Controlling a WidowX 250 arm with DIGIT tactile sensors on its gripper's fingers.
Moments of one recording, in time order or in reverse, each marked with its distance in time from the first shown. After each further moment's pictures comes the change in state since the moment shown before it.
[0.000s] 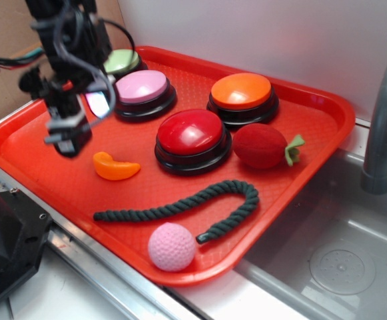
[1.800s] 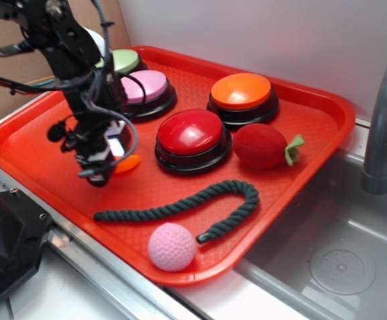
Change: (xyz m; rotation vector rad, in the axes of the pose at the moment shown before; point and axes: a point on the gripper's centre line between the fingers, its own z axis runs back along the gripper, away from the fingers) arm -0.015 0.014 -0.031 0.077 -0.016 0.168
